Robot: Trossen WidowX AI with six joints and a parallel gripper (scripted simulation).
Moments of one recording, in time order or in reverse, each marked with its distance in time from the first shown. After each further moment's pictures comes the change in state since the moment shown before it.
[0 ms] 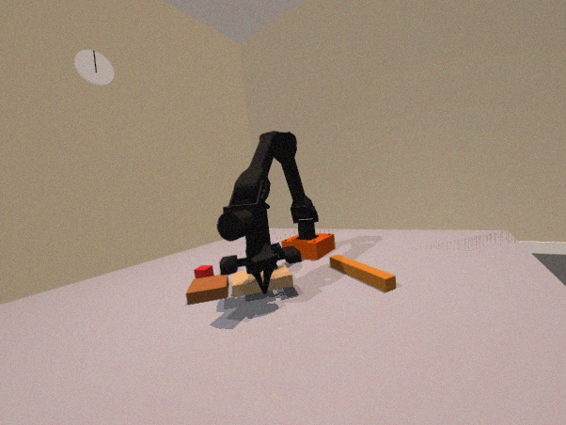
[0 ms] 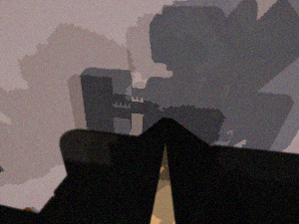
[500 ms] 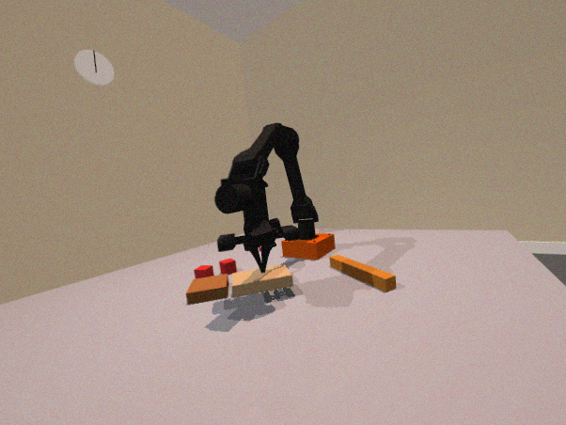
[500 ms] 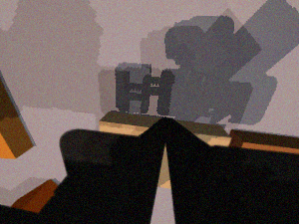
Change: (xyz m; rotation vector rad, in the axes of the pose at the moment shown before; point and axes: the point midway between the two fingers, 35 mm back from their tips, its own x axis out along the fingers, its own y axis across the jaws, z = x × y) arm -0.054 0.002 0.001 -0.020 -0.003 -0.002
